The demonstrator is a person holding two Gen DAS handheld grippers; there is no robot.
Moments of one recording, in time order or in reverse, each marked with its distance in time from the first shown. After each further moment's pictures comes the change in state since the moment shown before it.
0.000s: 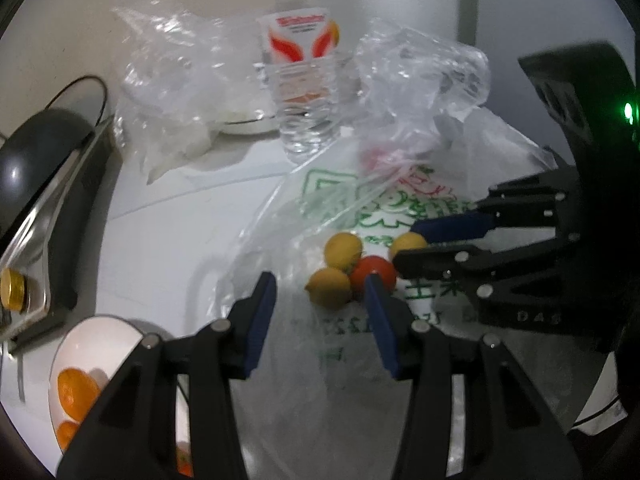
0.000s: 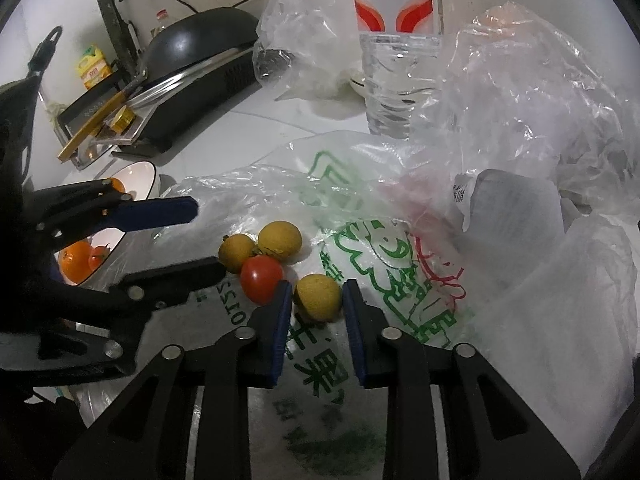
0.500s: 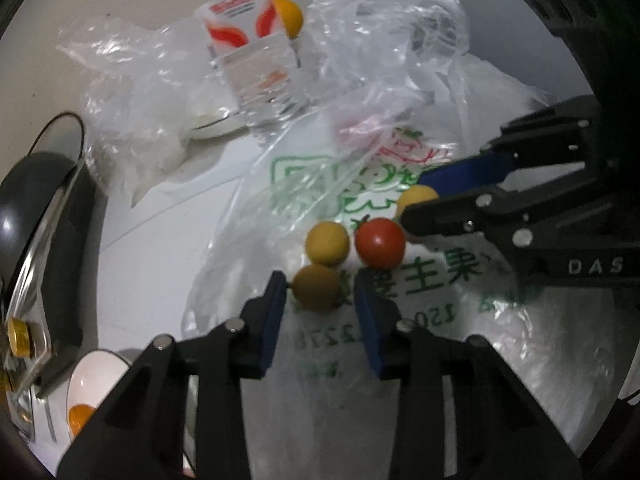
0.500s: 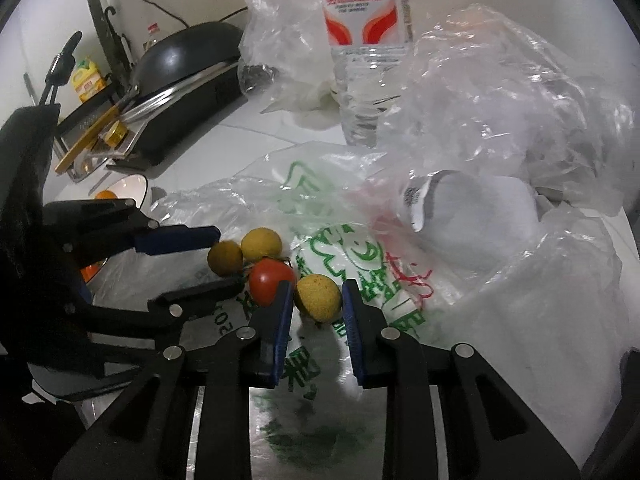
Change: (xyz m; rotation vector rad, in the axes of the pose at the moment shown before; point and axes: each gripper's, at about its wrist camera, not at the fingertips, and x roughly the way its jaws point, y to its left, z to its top) left arm 0.030 -0.025 0.002 0.162 0.051 0.042; right arm -0.012 -0.016 -0.003 0.033 -0.037 -0.015
